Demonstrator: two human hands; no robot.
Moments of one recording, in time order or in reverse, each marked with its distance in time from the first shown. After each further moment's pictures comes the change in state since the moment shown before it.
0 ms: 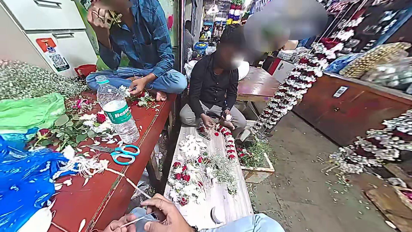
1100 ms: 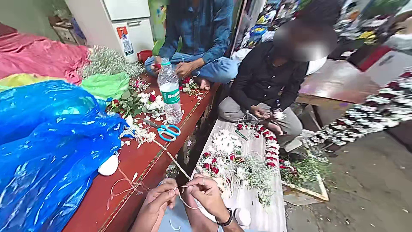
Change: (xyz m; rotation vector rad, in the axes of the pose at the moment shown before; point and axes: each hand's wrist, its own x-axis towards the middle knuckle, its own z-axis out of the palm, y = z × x) left_hand 0.001 -0.003 0.015 0.092 -0.010 0.020; right_hand 0.006 -0.005 -0.026 0.035 0.050 -0.076
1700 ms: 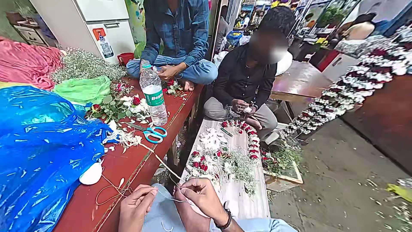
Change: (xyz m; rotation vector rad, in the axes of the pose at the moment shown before) left_hand -0.009 -0.001 -0.010 0.405 0.321 0.211; right_hand -0.015 -0.036 -0.005 -0.134 0.056 0.233
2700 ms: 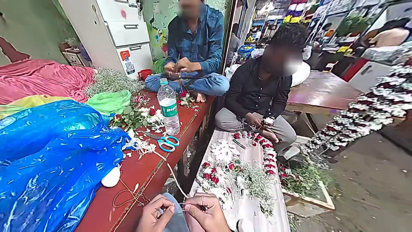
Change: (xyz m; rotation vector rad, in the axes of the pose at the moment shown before) left_hand -0.005 0.006 -0.006 0.289 -0.240 0.106; right_hand -0.003 -0.002 0.021 0.007 -0.006 -0.191
